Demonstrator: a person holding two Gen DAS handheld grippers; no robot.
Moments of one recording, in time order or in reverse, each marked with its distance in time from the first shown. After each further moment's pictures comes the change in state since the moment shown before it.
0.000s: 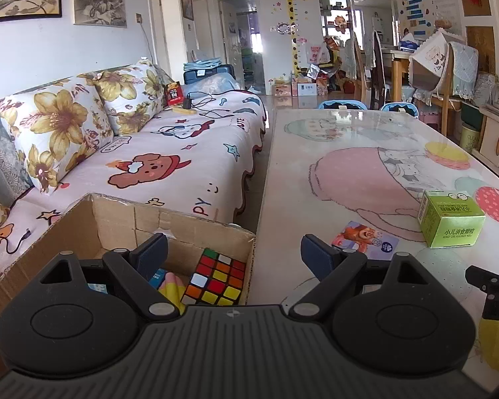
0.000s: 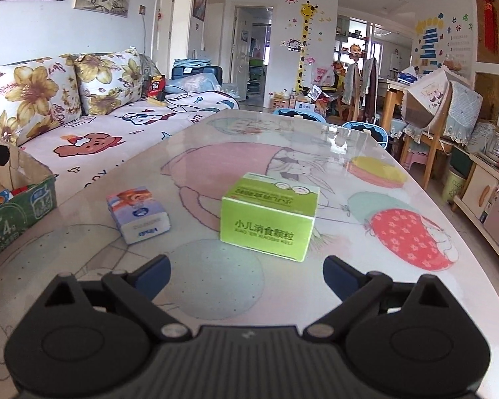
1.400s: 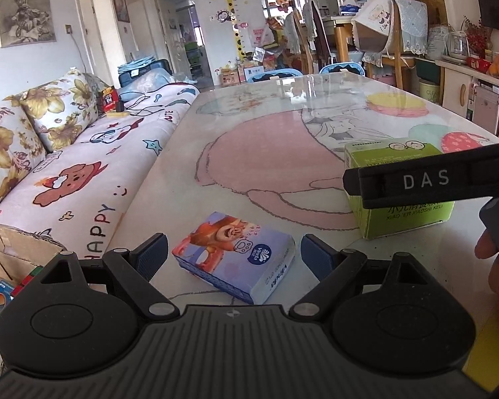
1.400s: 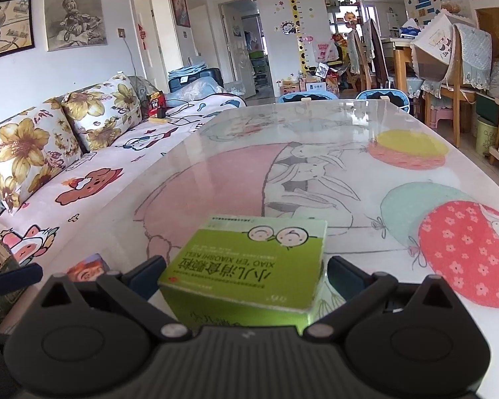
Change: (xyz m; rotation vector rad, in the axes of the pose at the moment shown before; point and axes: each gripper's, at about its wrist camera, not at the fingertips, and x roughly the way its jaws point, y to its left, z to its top) left arm 0.067 -0.066 -0.015 0.168 0.018 -0.122; right arm 0.086 -0.038 0.036 0.204 0.021 0.162
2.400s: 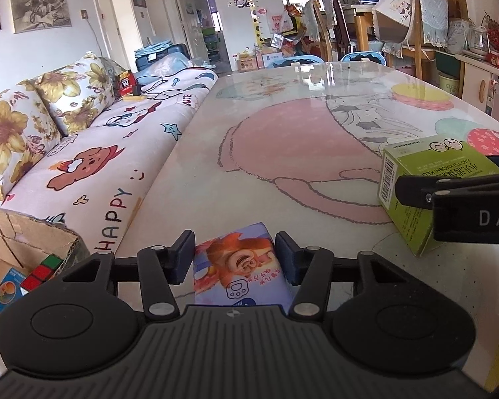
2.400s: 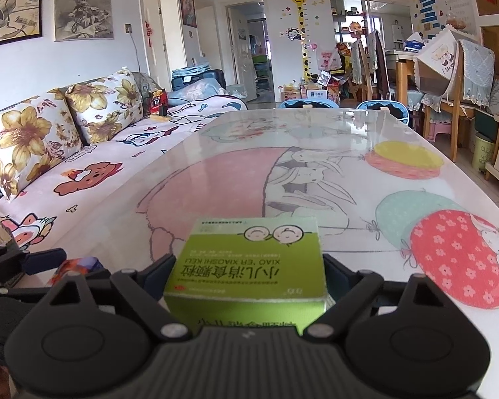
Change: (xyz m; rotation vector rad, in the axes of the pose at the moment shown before) left arm -0.013 0.003 -0.008 -0.026 0.063 0.062; right arm -0.018 0.008 -0.008 -0.060 -0.013 -0.020
